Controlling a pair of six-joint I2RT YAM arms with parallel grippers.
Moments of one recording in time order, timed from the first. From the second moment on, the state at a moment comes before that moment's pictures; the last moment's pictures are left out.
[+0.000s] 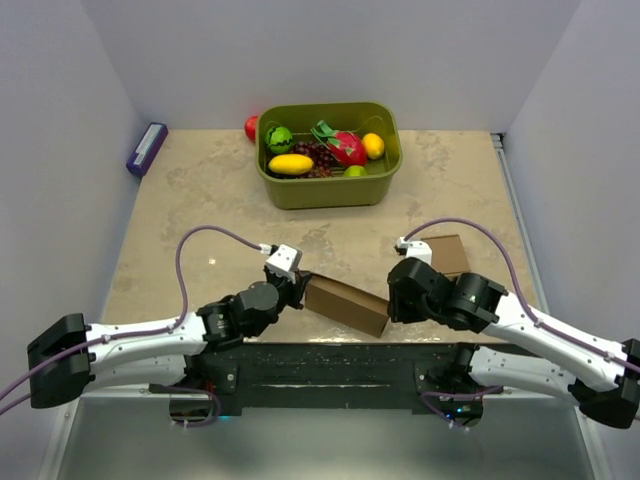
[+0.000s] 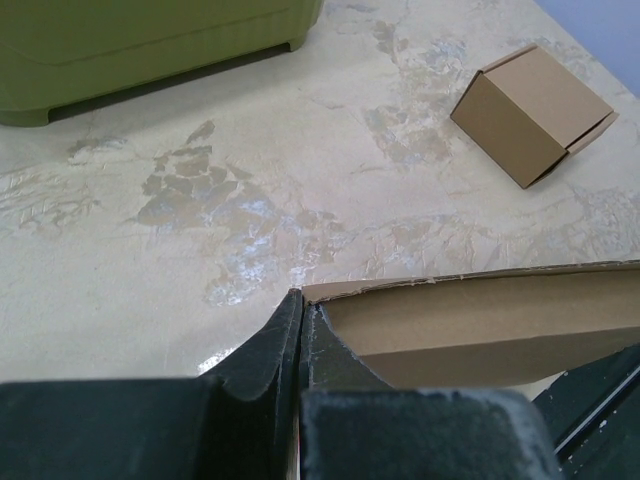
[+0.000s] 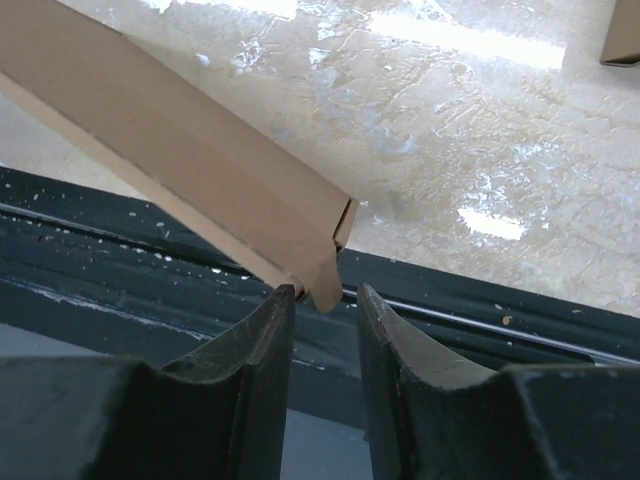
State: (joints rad) left arm -1.15 0.99 0.41 0.31 -0.54 -0.36; right arm 1.04 0.89 0.91 -1.07 0.32 0.83
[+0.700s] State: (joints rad) left arm -1.29 1.00 0.39 0.30 -0.72 -0.36; right arm 1.04 0.78 0.79 -0.96 0.33 0.93
